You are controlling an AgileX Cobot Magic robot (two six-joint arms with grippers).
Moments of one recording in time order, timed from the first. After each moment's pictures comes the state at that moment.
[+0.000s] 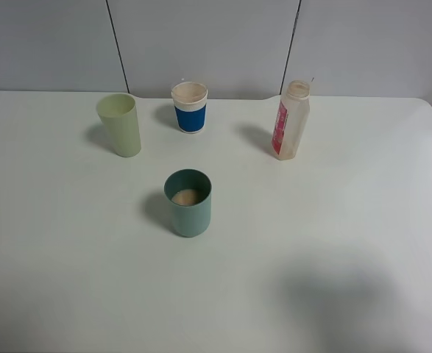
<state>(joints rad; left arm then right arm) 0.01 0.17 -0.57 -0.16 0.76 -0.01 0.14 0.00 -0.49 -0.12 1.07 0.09</state>
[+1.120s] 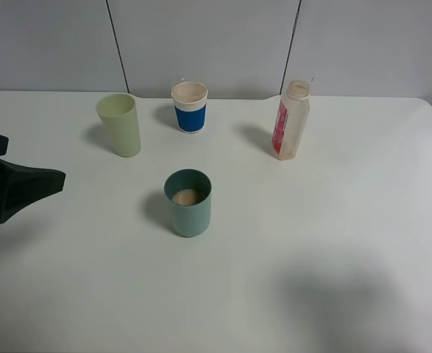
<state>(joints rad) -0.02 0.76 -0.44 -0.76 0.55 0.86 0.14 0.00 -0.49 -0.12 1.07 0.09</state>
